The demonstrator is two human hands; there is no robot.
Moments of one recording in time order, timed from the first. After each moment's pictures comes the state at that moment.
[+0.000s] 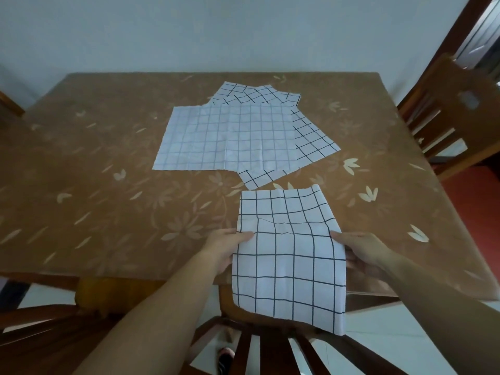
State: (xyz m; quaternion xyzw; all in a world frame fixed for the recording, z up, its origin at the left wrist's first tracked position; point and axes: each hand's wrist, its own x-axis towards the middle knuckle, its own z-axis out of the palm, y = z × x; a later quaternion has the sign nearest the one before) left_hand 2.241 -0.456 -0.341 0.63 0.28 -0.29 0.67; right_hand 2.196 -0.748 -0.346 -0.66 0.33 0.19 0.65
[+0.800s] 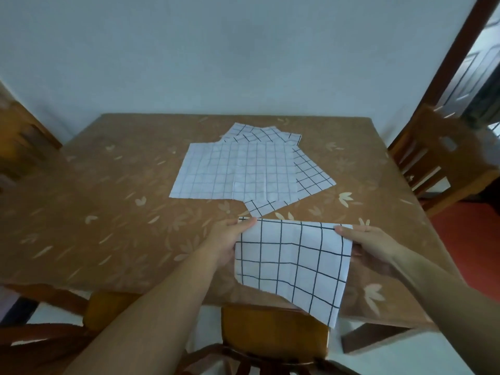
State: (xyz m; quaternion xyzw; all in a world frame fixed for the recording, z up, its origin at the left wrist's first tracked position) left_hand 2.245 -0.457 -0.248 0.63 0.15 -0.23 0.72; right_hand 2.202 -0.755 -0.240 -0.66 0.21 0.17 0.70
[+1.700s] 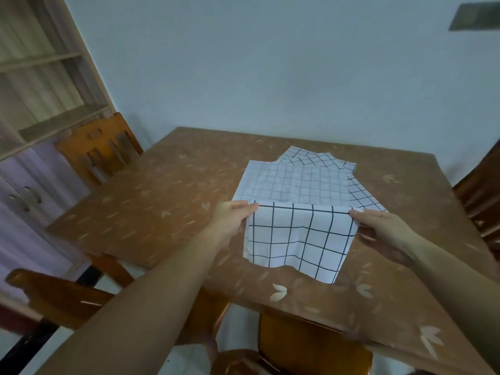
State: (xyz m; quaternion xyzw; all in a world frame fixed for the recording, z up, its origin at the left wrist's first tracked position) left_hand 2.237 -0.338 -0.171 0.71 0.14 -0.06 0.69; right_hand 2.239 -0.649 -0.160 -0.68 0.13 0.14 0.71
